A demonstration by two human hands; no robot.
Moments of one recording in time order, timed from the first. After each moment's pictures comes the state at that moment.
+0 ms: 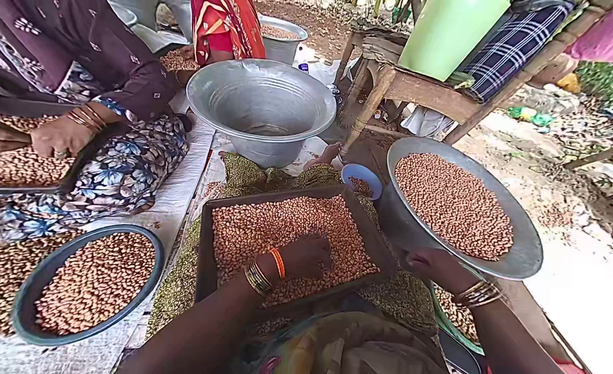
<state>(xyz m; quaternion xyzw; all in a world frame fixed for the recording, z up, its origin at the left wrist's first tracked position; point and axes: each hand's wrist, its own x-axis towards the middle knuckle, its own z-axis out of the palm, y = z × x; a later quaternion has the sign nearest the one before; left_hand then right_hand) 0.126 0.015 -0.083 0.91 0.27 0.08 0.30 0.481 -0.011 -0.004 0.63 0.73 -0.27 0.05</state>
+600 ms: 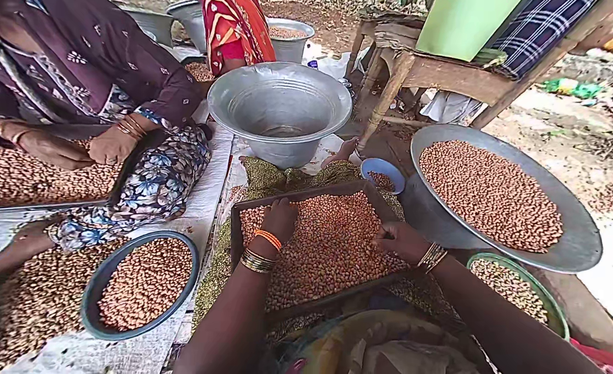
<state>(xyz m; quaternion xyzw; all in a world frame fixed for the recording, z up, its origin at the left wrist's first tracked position) 0.037 0.044 -0.057 0.72 0.67 0.01 0.20 0.366 0.032 -0.035 0.55 0.73 -0.39 -0.05</state>
